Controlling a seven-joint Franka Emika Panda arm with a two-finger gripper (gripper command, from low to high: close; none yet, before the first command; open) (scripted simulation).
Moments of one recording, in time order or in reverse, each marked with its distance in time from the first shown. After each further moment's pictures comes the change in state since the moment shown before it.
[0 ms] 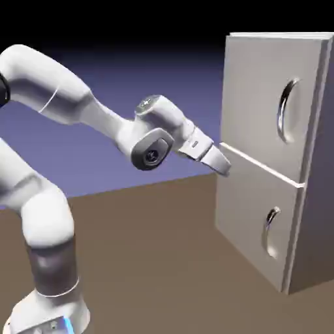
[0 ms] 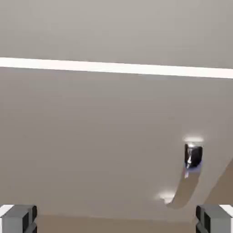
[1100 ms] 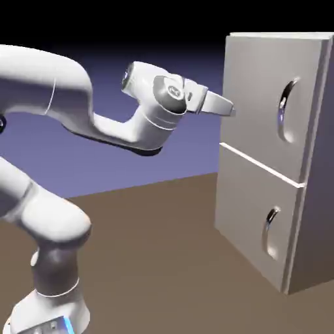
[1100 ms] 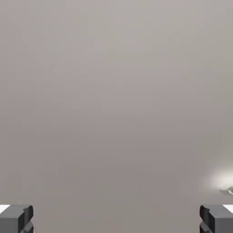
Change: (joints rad) arm 0.508 -0.143 -0.540 0.304 -1.435 -0.052 1.096
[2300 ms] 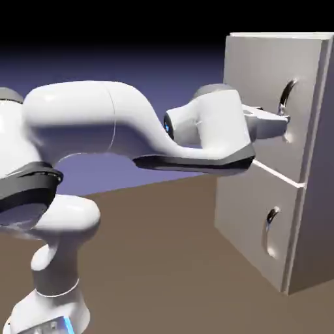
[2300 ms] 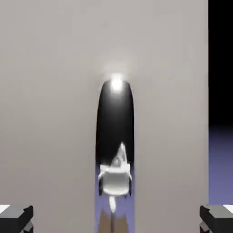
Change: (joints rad) arm 0.609 -0.086 -0.595 0.382 -1.327 -0.058 1.012
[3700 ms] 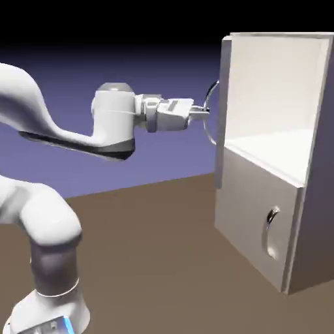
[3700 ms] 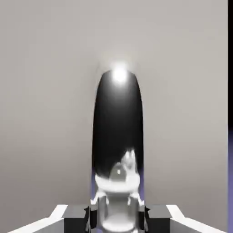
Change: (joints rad) arm -0.937 -0.167 1.187 -0.647 1.074 -0.634 -0.239
